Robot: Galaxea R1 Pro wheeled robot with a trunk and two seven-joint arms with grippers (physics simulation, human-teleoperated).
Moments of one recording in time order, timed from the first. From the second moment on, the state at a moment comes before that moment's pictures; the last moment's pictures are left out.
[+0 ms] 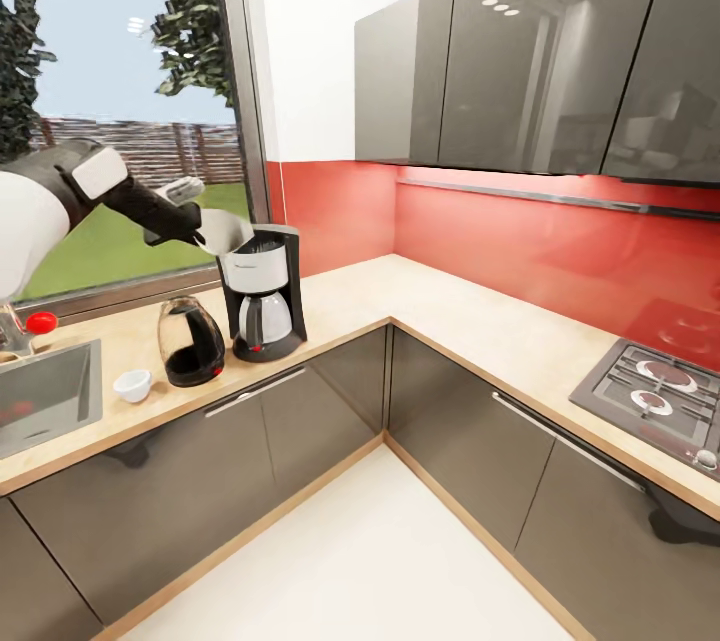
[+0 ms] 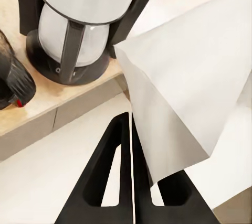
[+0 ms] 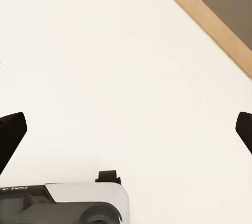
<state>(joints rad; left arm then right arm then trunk) -1.90 0.23 0.11 0.05 0.05 1.04 -0.20 0.00 -0.05 -0.07 -0.51 0.01 -0.15 0.00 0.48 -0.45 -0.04</state>
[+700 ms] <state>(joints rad) -1.87 0.25 0.11 0.04 0.06 1.04 -0.21 0.00 -0.05 -0.07 -0.51 0.01 -0.16 -0.01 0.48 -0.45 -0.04</state>
